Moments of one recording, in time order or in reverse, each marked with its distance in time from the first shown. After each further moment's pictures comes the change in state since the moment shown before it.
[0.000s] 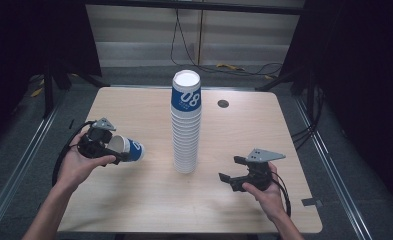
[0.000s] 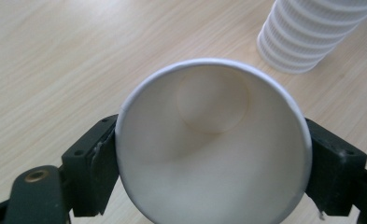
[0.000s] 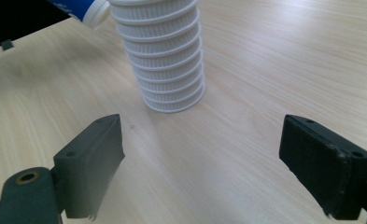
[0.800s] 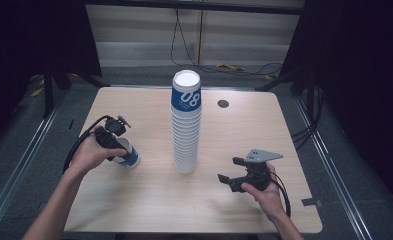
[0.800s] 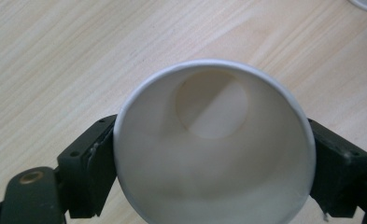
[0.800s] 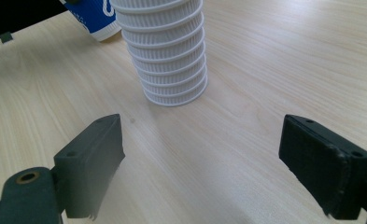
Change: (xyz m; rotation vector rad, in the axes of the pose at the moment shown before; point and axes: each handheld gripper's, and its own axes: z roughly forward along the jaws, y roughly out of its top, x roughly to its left) left arm 0.009 0.030 0.042 0.306 0.072 -0.022; right arm 0.001 -0.002 0.005 0.027 0.010 -0.006
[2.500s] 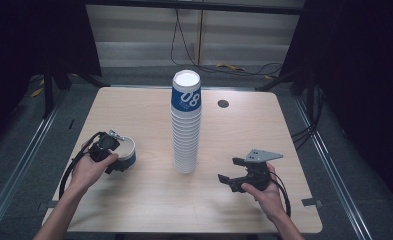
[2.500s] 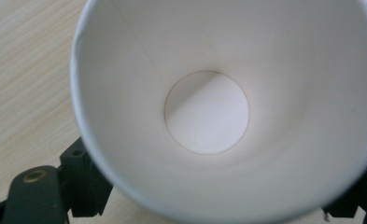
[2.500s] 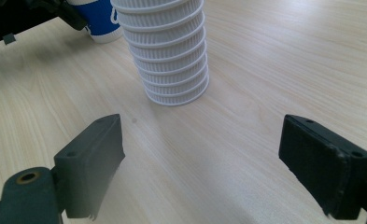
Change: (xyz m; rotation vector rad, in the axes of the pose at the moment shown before) left arm -0.006 -0.054 0.026 -0.191 0.034 -0.049; right arm -0.001 0.000 -0.001 -0.003 0.011 0.011
